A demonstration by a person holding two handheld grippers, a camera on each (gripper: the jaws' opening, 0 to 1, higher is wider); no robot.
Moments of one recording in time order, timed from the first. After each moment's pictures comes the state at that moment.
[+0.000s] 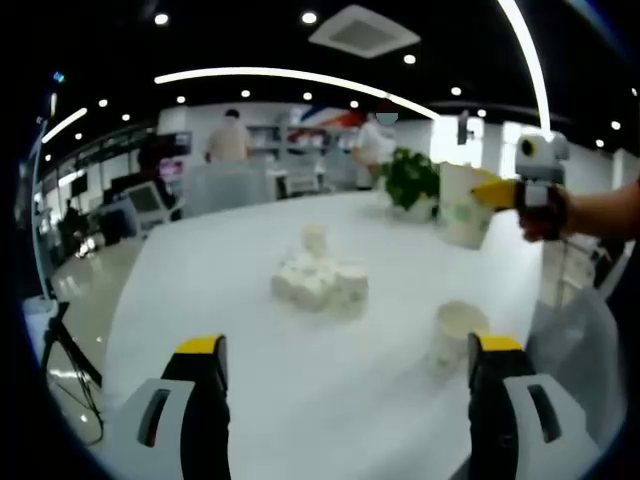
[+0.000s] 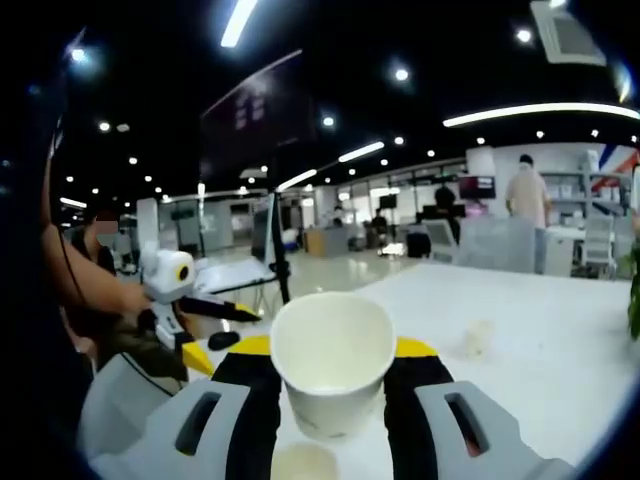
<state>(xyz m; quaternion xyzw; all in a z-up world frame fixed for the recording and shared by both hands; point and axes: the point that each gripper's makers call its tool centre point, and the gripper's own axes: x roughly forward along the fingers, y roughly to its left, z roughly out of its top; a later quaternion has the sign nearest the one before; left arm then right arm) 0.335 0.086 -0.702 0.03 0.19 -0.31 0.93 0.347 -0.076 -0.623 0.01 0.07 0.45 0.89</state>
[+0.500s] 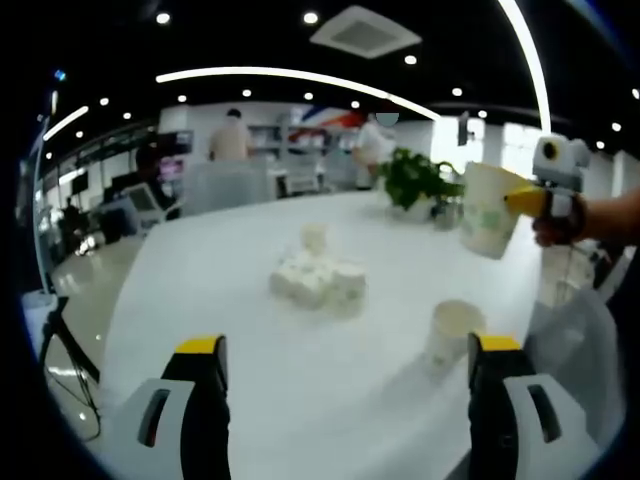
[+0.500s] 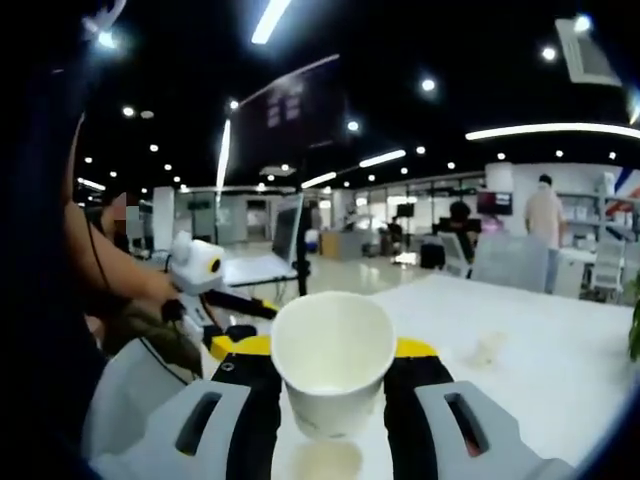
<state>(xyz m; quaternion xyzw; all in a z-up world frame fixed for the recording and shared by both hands) 0.330 0.085 -0.705 0.03 0.19 -0.31 0.93 0.309 -0.063 -0.616 -0.02 0.04 0.48 0.88</state>
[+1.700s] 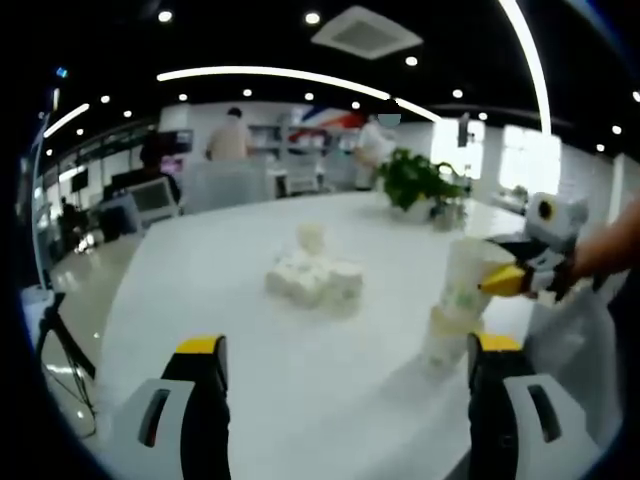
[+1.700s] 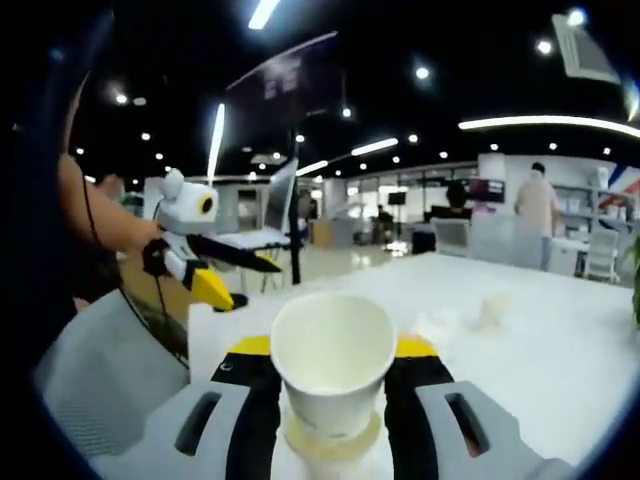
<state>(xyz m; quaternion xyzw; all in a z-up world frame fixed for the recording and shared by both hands) 0.328 0.079 -0.707 0.02 0.19 -0.31 0.93 0.312 -0.058 -0.705 -0.03 0.06 0.45 0.89</state>
